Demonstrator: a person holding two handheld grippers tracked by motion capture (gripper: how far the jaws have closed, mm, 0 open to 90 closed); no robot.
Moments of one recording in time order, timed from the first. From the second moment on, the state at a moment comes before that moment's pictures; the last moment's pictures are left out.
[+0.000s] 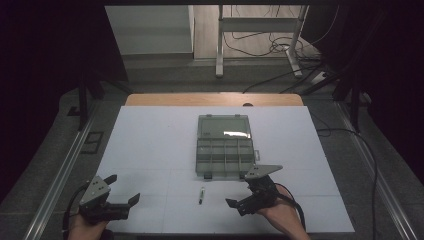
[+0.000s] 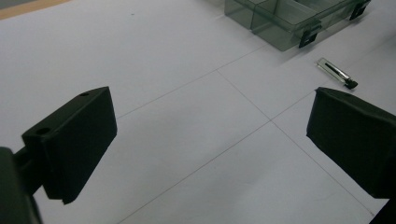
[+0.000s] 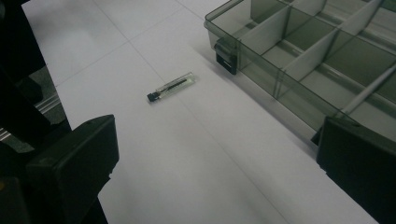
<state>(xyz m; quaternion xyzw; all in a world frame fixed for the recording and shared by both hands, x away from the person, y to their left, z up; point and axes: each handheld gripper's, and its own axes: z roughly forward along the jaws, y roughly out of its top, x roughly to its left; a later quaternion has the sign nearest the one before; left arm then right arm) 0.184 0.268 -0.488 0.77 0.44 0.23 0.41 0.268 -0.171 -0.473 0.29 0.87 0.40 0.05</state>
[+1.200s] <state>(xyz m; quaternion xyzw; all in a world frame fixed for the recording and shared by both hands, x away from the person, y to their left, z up) 0.183 0.267 -0.488 0.77 0.43 0.23 0.41 0.278 -0.115 -0.485 0.27 0.89 0.36 0.01</state>
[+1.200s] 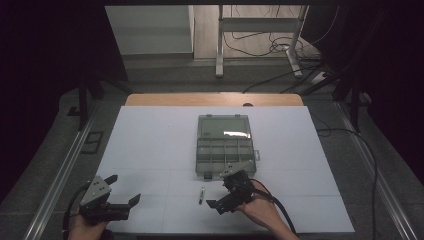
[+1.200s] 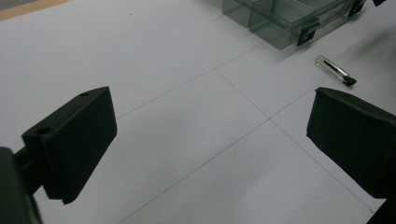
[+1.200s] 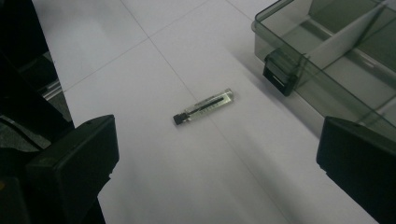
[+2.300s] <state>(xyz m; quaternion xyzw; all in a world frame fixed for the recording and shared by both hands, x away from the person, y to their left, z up) 0.183 0.264 -0.488 0.78 0.42 0.23 0.40 0.291 -0.067 -0.493 0.26 0.92 0.30 0.02</state>
